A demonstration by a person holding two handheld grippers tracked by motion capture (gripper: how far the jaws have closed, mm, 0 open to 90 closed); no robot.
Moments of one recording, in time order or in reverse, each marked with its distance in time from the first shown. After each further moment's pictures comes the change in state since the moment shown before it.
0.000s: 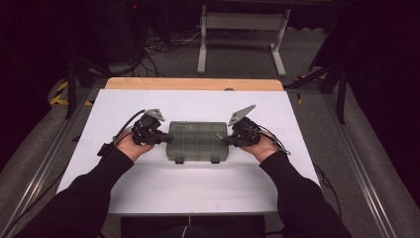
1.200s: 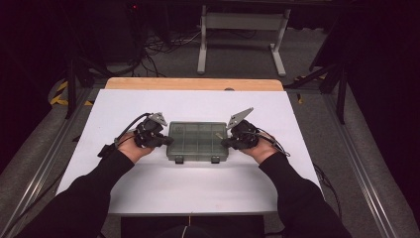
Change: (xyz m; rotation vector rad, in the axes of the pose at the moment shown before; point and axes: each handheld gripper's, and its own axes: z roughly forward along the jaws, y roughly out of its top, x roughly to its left) left arm -0.005 -0.003 0.007 0.049 0.042 0.043; right arm 0.005 -0.003 0.005 0.014 0.002 -0.029
